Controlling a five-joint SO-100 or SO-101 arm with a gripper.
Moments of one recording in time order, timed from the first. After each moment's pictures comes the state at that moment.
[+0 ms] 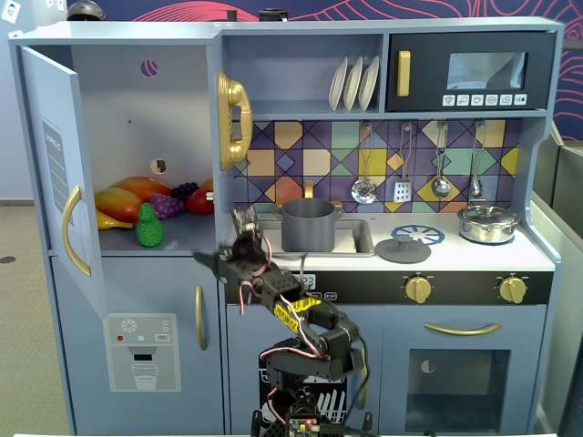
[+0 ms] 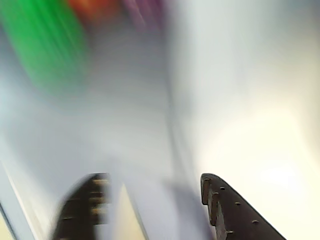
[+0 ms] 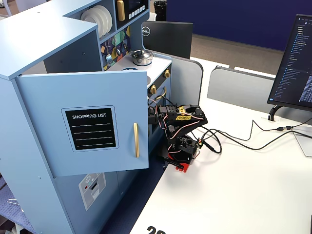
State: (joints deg) arm -38.8 157.3 145.5 2.1 -92.5
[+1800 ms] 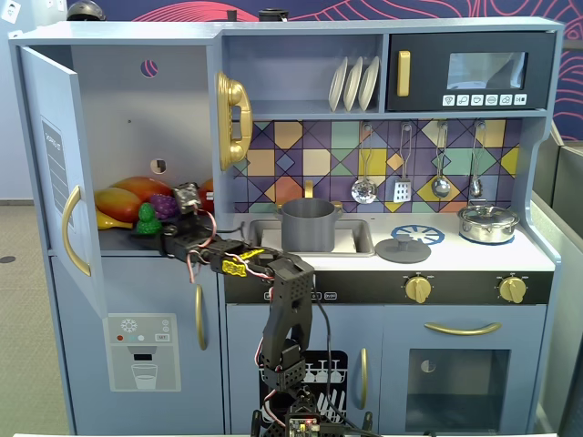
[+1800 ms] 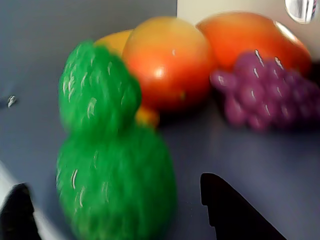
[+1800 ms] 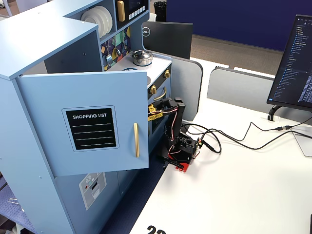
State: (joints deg) arm -46.1 98.9 103.9 -14.2 -96.0
